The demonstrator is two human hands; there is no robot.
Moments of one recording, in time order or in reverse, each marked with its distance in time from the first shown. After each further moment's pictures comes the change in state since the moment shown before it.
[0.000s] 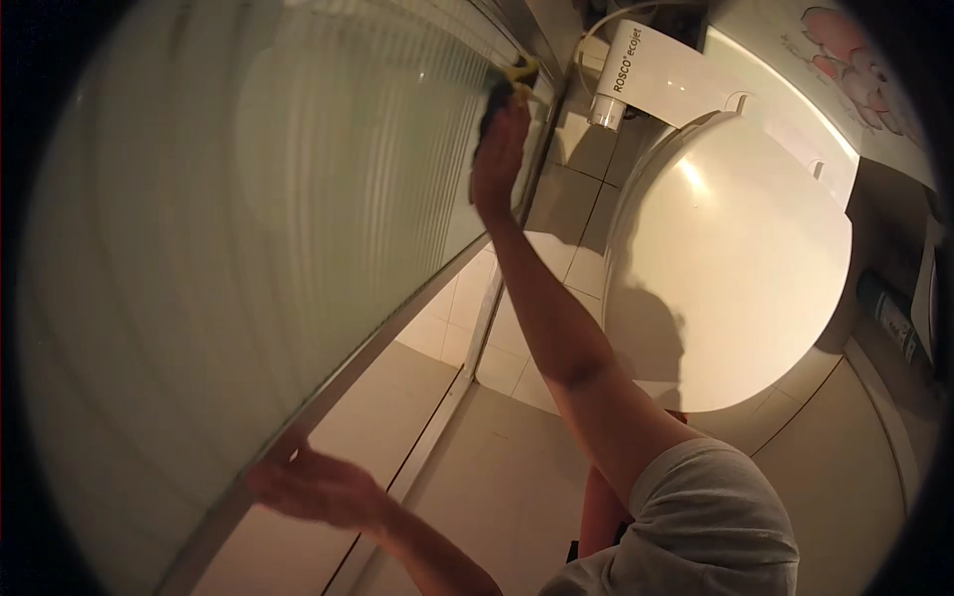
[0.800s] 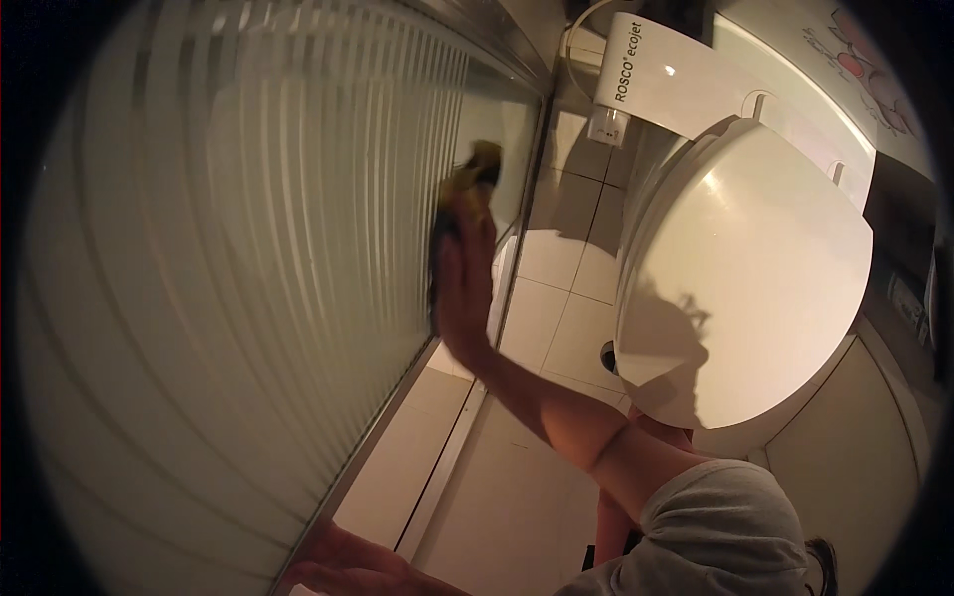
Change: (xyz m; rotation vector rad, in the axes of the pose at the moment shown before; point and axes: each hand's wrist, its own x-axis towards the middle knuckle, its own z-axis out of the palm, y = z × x) left_hand 0.012 0.024 -0.012 -0.766 -0.052 -0.559; right_hand -0.081 -0.077 -0.018 -0.076 -0.206 0.340
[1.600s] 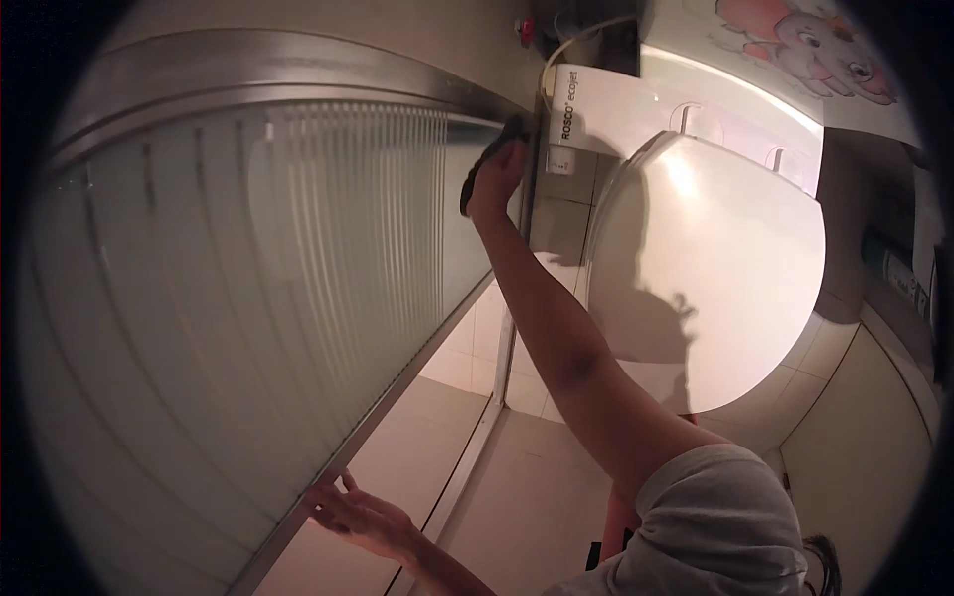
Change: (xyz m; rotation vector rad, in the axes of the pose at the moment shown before) left_hand 0.001 0.006 0.000 0.029 -0.144 -0.058; right_hand 0.189 0.045 0.009 0.398 0.572 0.161
